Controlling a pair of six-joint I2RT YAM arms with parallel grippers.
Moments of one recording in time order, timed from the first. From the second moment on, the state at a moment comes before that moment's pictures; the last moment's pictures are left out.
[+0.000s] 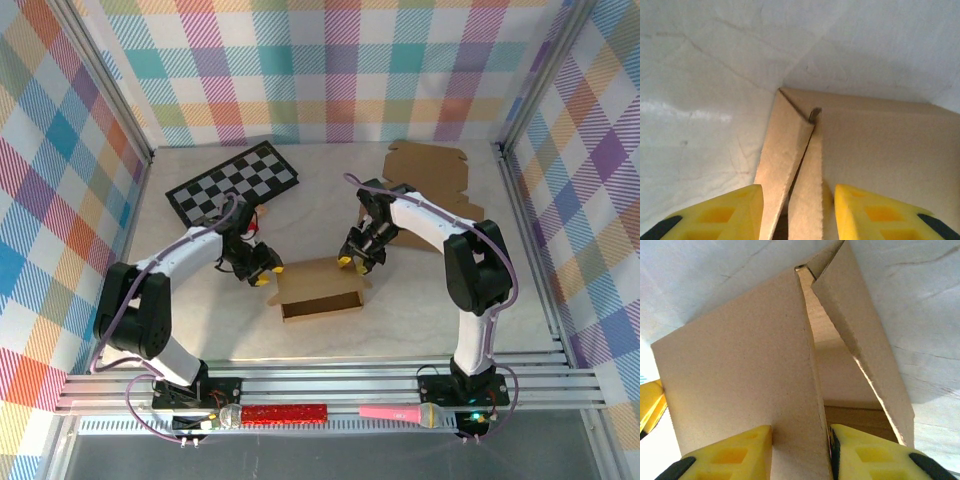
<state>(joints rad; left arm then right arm) -0.31 1.56 1.01 -0.76 0.43 -0.81 0.51 1.93 1.47 -1.06 -0.58 0.79</state>
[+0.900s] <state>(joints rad) -0.51 1.38 0.77 -0.60 0.27 -0.87 0.53 1.93 1.55 -1.19 -0.40 0.66</state>
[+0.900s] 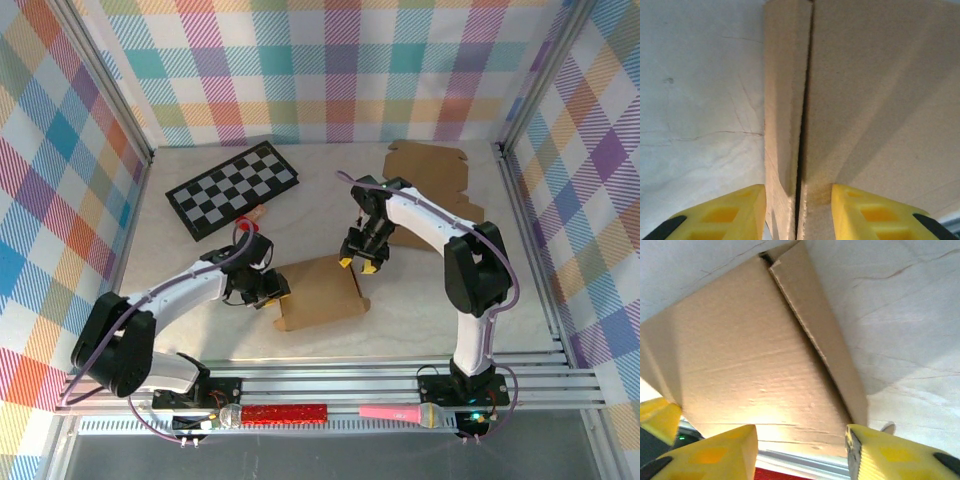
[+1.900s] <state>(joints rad) -0.49 1.39 0.72 -0.45 0.25 -0.86 0.45 1.89 1.23 -0.88 -0.58 0.55</state>
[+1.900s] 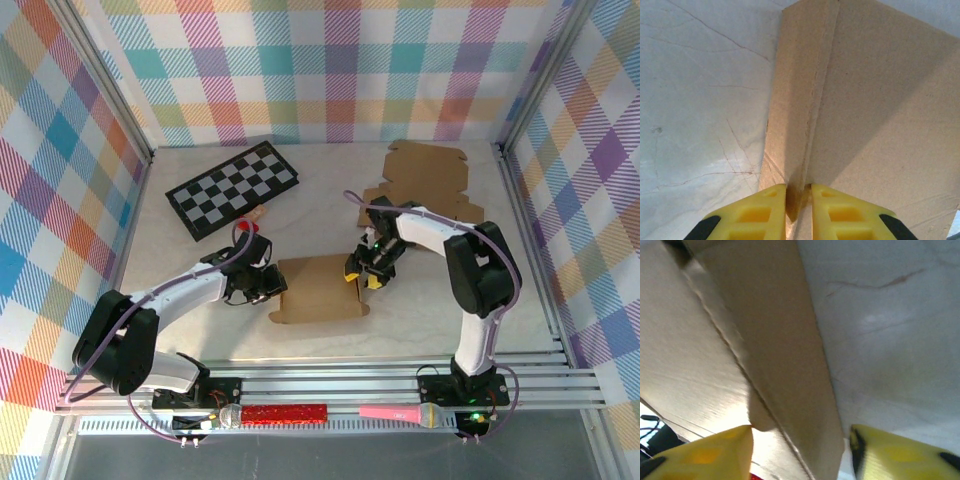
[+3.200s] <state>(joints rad) -0.28 1.38 0.59 -0.21 0.48 -0.82 0.43 1.97 1.16 -0.30 -1.06 0.70</state>
